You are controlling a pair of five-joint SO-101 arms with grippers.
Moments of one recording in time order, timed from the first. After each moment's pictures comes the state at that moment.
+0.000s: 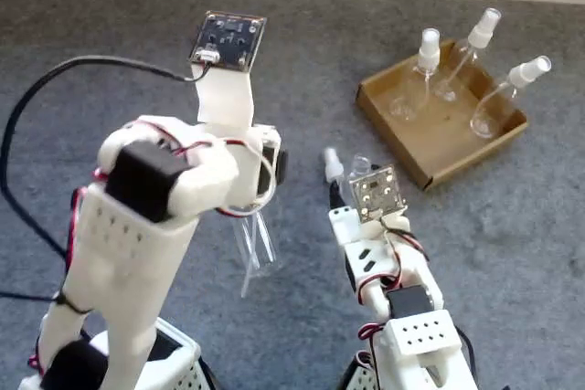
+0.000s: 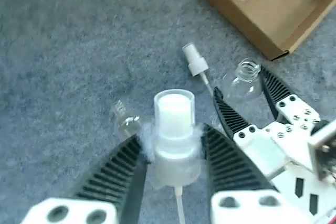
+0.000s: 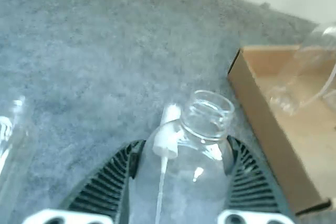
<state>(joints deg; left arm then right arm) 24.6 -27.6 -7.0 96.0 21.8 -17.1 -71.2 93.4 9.9 12.1</state>
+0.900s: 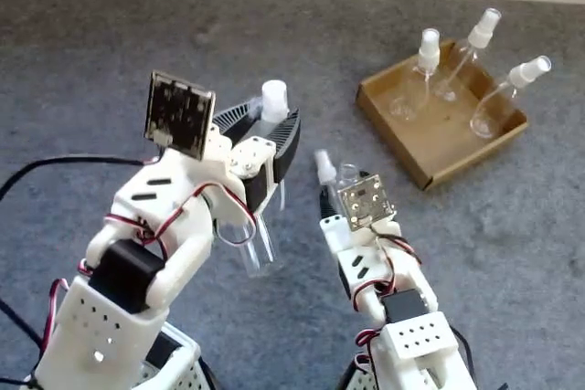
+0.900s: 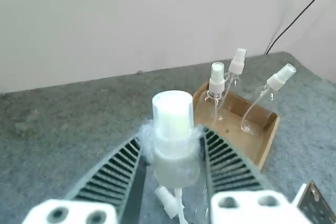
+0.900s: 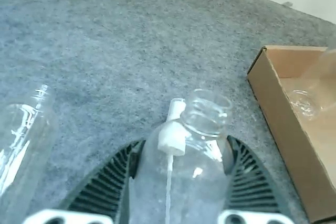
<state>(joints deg) 24.5 -60.2 38.3 42.7 14.7 -20.4 -71.7 94.8 8.9 12.7</state>
